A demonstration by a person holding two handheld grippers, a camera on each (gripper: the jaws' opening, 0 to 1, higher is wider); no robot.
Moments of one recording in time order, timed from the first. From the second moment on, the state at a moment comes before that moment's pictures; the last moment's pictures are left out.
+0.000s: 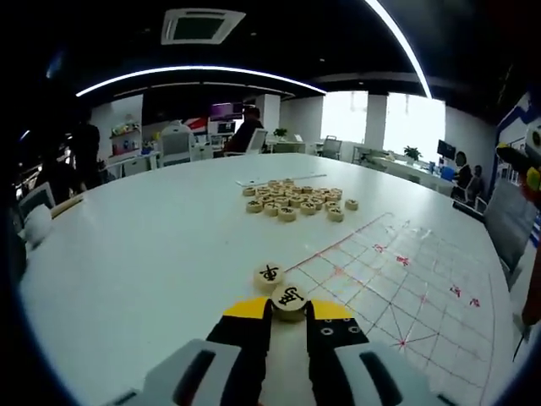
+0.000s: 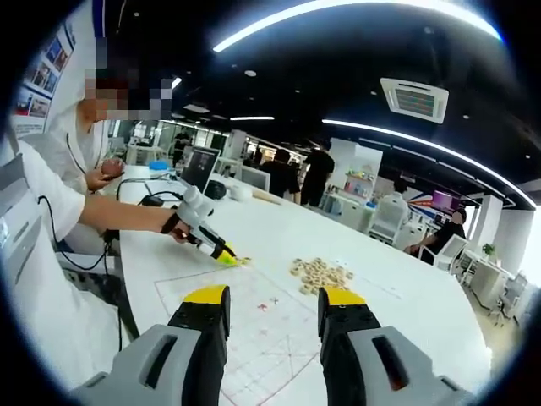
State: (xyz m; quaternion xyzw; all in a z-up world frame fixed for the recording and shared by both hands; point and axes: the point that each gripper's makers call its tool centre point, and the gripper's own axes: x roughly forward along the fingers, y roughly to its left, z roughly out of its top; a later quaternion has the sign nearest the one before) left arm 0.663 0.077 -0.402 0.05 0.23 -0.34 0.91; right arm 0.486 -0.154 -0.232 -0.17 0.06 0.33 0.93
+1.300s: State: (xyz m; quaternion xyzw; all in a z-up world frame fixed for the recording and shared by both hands) left arm 0.742 -0.008 -0.389 0.09 0.23 -0.35 0.91; right arm 0.487 -0.156 -0.233 -0.17 0.06 0.33 0.93
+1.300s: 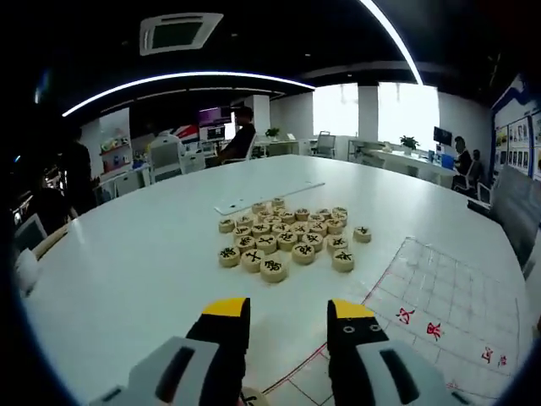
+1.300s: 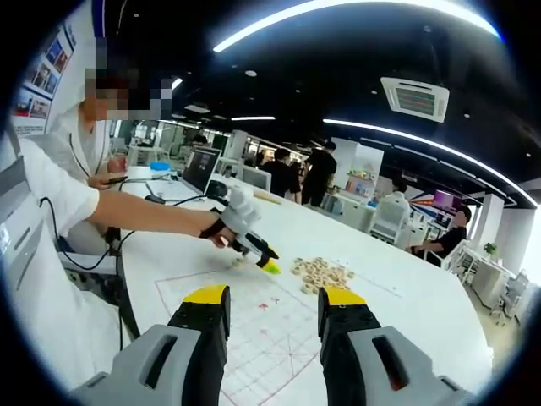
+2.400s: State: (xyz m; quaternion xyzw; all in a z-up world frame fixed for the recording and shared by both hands) left arm 0.777 -0.036 -0.404 0.09 0.23 -0.31 0.92; right arm 0.488 -0.160 -0.232 -0.17 0.06 0.33 0.93
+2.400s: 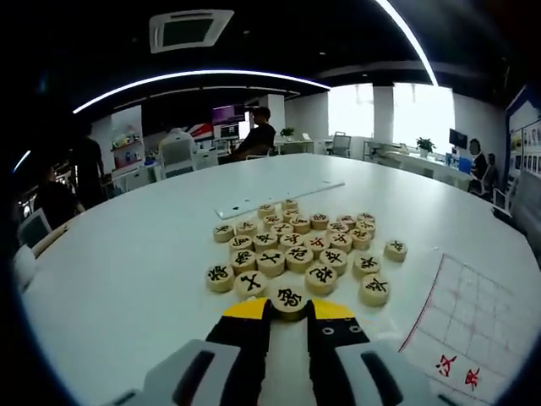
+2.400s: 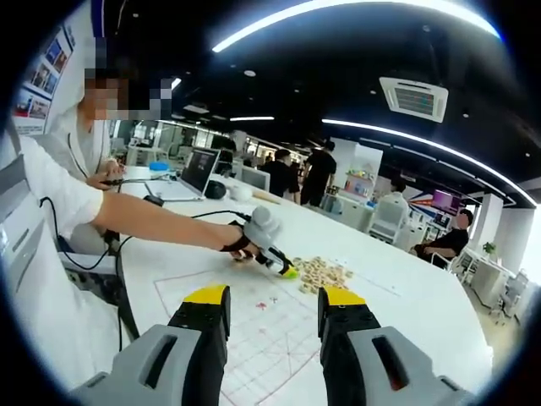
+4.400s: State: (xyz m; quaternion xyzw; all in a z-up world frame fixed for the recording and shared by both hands) left arm 0.626 0.071 -0.402 0.10 0.23 -0.36 0.90; right arm 0.484 -0.155 -0.230 -0.18 0.06 0.33 0.93
